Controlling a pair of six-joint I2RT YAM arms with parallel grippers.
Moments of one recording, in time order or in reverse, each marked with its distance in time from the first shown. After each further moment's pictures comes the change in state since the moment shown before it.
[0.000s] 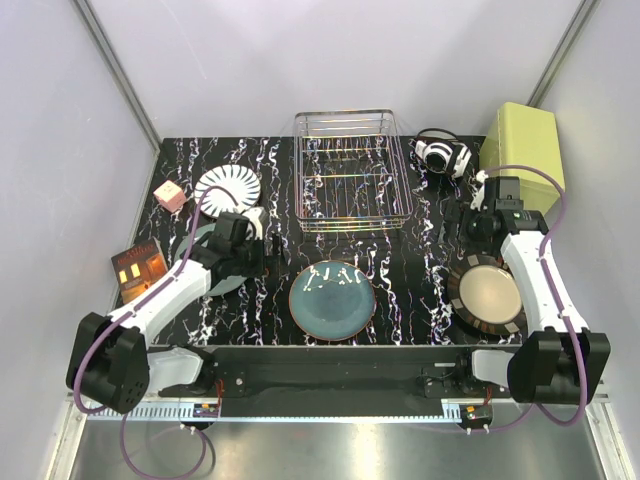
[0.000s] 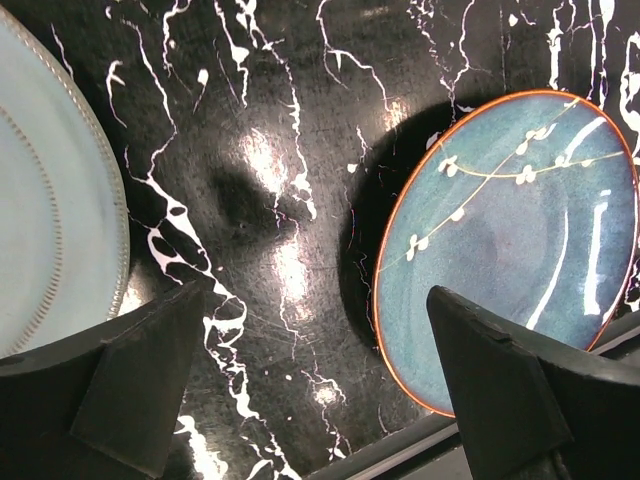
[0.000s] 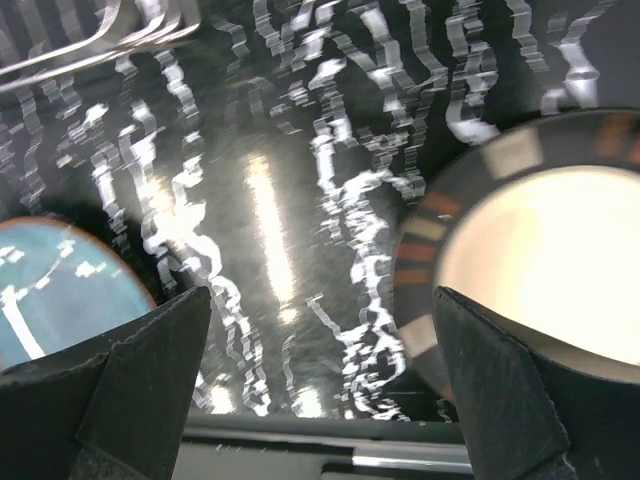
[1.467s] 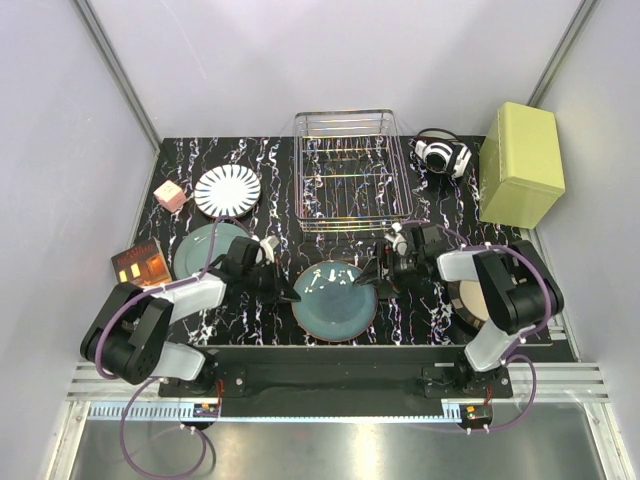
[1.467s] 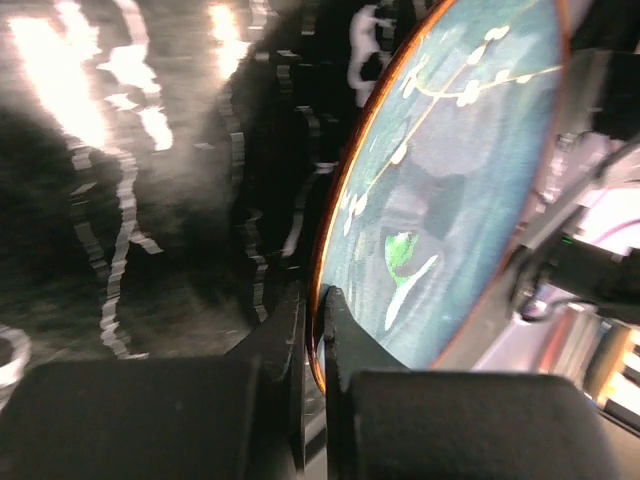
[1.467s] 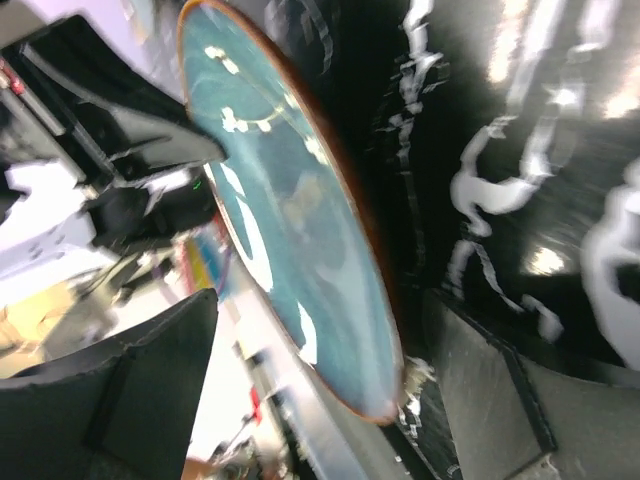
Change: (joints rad) left arm -0.052 0.161 -0.256 0.391 0.321 -0.322; right arm 0.334 0.426 -0.469 0.912 -0.794 0.436
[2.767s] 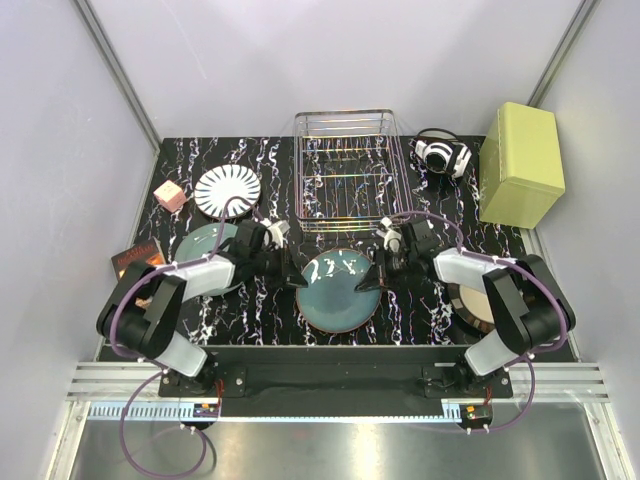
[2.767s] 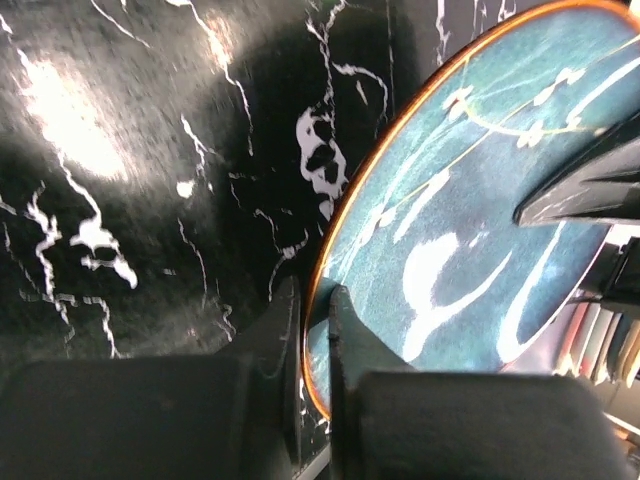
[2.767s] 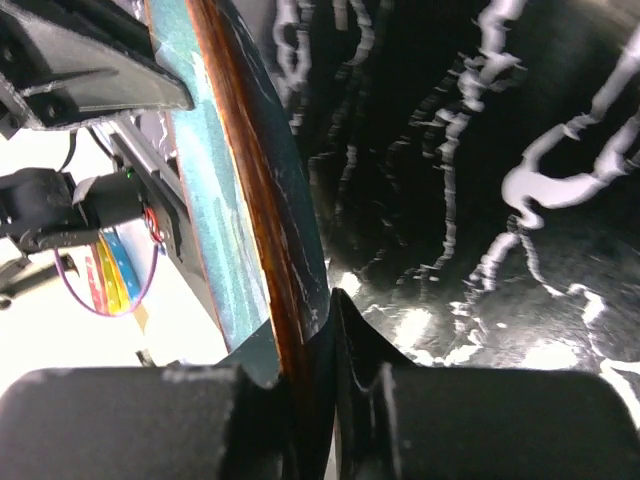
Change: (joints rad) left arm 0.014 0.153 0.157 0.020 0.064 0.109; right arm 0.109 -0.117 0.051 -0.149 0.157 -0.106
